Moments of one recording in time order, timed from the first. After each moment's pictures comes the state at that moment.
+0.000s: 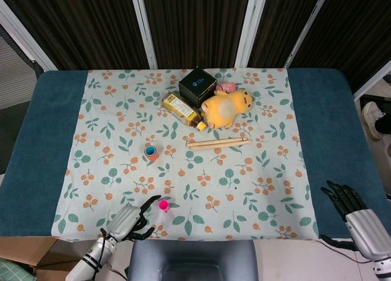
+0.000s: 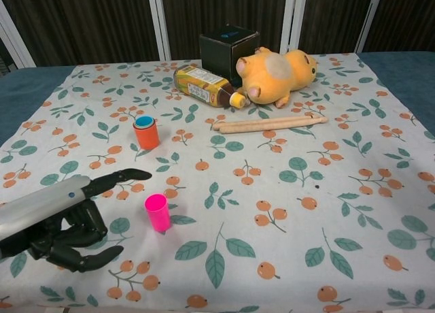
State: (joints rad) left arm -0.42 -1.52 0.06 -1.72 1.44 1.09 -0.04; right arm 0.03 -0.95 -0.12 -1.62 -1.79 1.55 0.22
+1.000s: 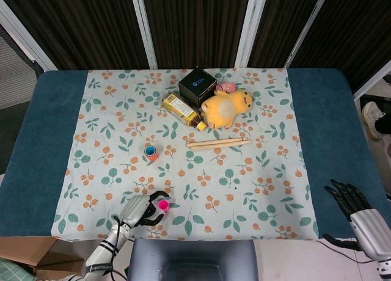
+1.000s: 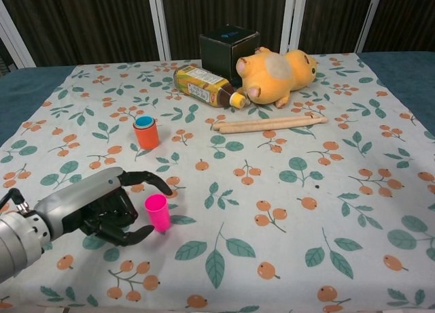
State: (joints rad) left arm -0.47 -1.67 -0.06 -1.60 1.26 1.01 0.00; right arm 0.02 -0.94 -0.12 -1.61 -1.79 1.58 0.26
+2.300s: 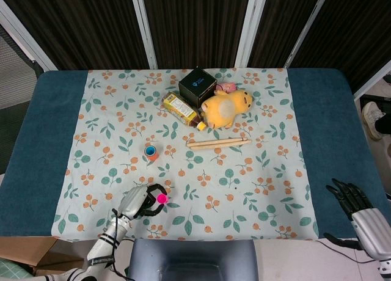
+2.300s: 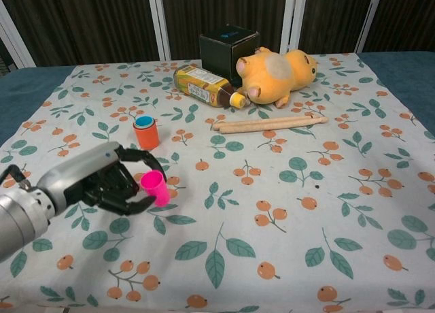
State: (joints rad) left arm -0.48 -1.67 -0.13 -1.58 1.27 1.04 -0.09; right arm 0.02 -0.94 -0.12 -1.61 -1.79 1.58 0.26
